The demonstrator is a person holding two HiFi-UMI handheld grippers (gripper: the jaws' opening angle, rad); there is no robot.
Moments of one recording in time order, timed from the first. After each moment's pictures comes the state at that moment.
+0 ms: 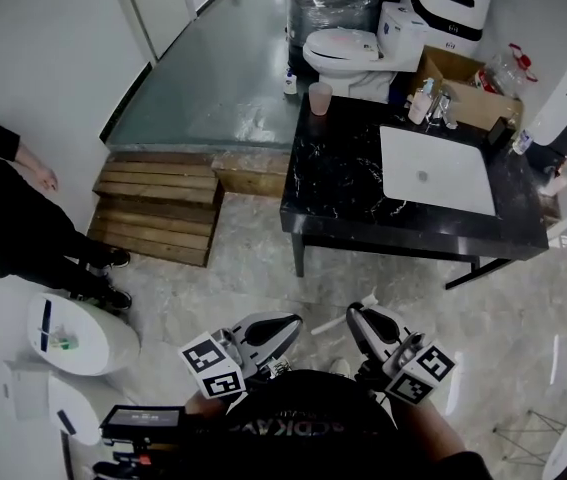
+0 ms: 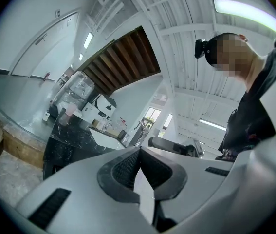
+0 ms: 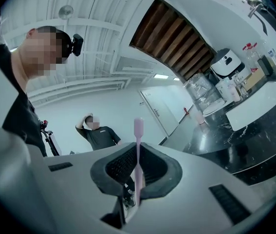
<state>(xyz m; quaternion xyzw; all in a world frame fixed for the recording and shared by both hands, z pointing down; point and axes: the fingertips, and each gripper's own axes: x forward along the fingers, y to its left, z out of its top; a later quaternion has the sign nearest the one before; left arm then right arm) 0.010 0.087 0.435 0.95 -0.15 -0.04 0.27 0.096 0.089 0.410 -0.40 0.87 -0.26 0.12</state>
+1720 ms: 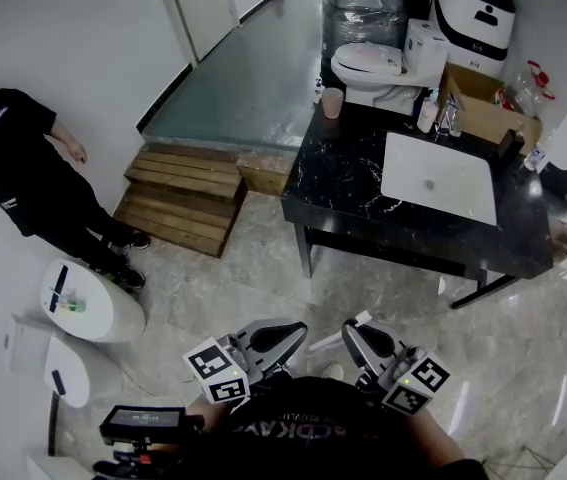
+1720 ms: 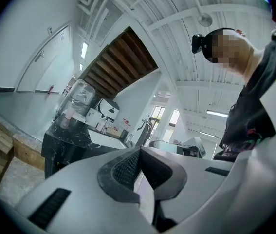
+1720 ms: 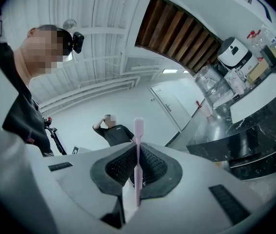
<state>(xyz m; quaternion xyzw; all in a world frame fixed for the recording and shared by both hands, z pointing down) 0.068 0.165 0.422 0.95 -0.22 -0.03 0.23 0.139 0.167 0.409 -0.31 0.90 -0.27 0.12</state>
